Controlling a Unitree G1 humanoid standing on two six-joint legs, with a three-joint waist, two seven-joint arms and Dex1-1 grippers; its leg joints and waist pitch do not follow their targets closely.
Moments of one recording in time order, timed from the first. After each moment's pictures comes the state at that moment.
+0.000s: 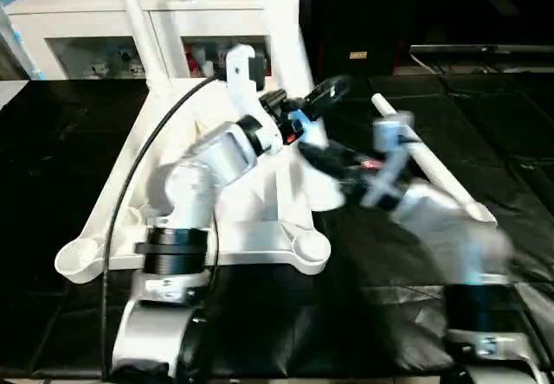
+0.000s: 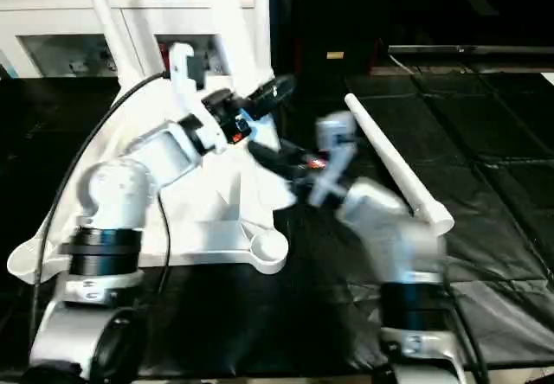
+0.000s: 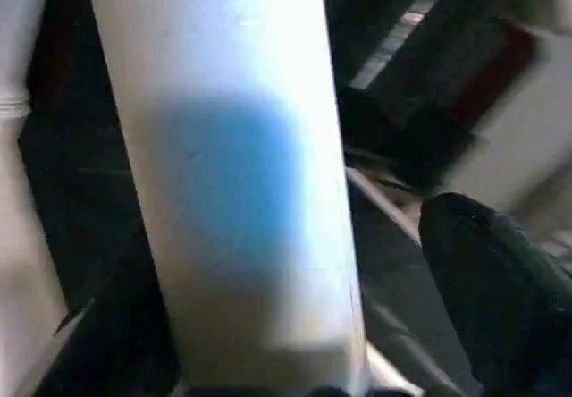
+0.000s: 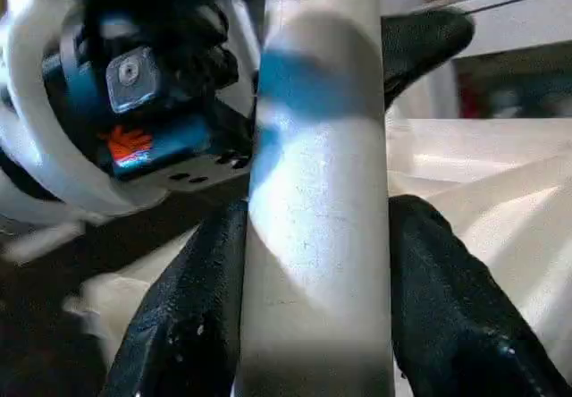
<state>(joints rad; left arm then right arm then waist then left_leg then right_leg) -0.78 -0.09 0.17 0.18 -0.53 0.70 -0.21 -0.49 -0.13 -0.03 0.08 0.38 0.52 0.69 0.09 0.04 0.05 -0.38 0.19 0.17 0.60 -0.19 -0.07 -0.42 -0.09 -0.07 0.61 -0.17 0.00</state>
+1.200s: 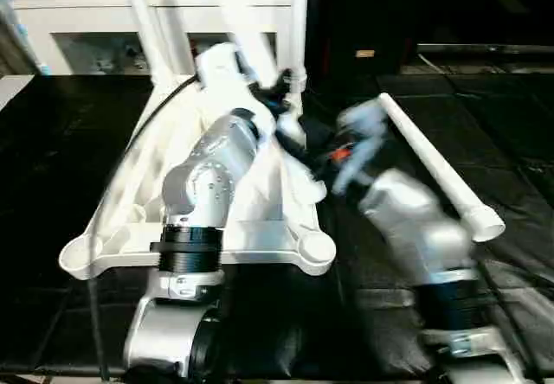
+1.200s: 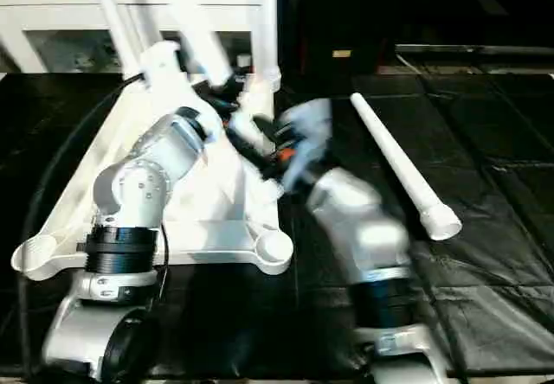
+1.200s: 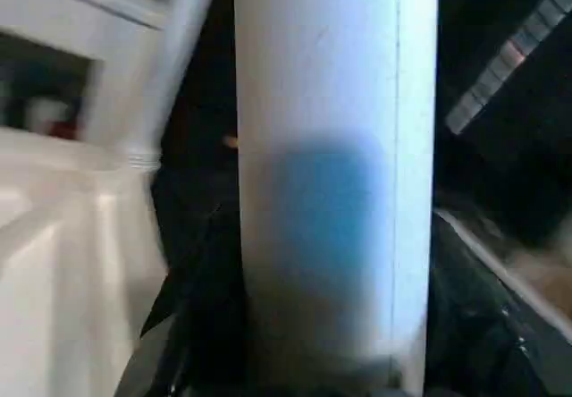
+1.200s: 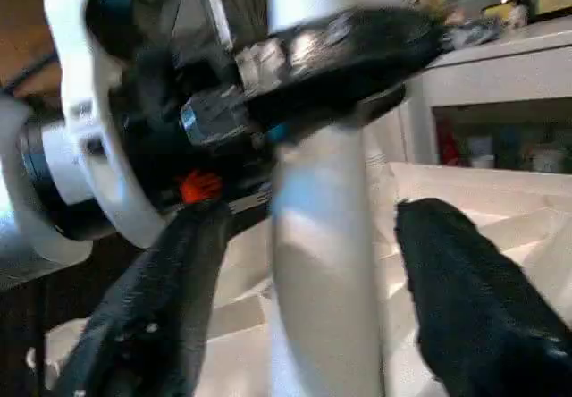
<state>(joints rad) -0.79 -0.01 0.13 0.20 -0.50 0.60 -0.15 -0.51 -0.16 -0.05 0.06 0.48 0.52 0.71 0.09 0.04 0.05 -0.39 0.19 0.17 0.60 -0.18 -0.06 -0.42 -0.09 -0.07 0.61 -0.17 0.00</state>
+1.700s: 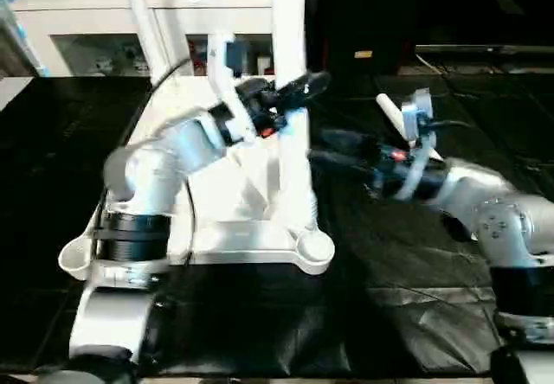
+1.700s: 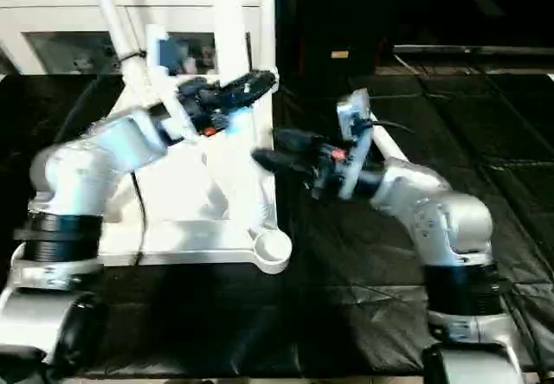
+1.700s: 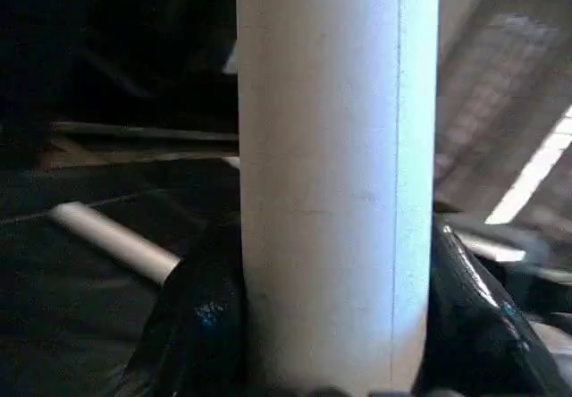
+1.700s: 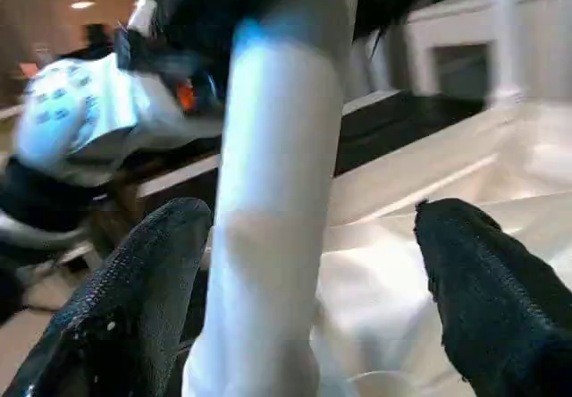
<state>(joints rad) -0.81 0.17 0.11 0.13 -0.77 0.82 -0.68 -0.55 -0.39 -0.05 0.02 0.66 0.78 1.00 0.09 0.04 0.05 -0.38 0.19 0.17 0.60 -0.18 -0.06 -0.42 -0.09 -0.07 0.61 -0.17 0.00</state>
